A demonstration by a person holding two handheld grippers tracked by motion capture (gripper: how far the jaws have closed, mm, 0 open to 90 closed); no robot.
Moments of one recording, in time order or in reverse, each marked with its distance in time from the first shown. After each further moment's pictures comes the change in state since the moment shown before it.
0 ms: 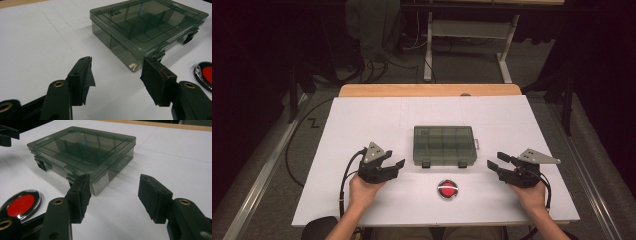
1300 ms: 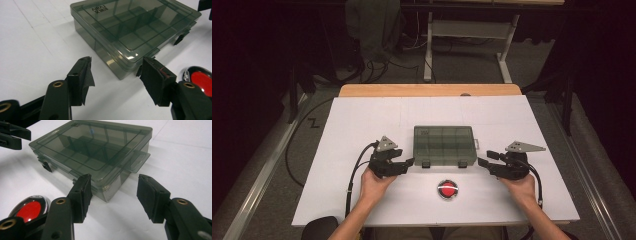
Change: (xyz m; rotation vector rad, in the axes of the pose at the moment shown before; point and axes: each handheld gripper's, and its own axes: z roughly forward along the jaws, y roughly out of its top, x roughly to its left) left arm -0.008 0.021 0.024 0.102 -0.084 -0.034; right arm 0.004 0.017 0.027 0.125 0.064 0.059
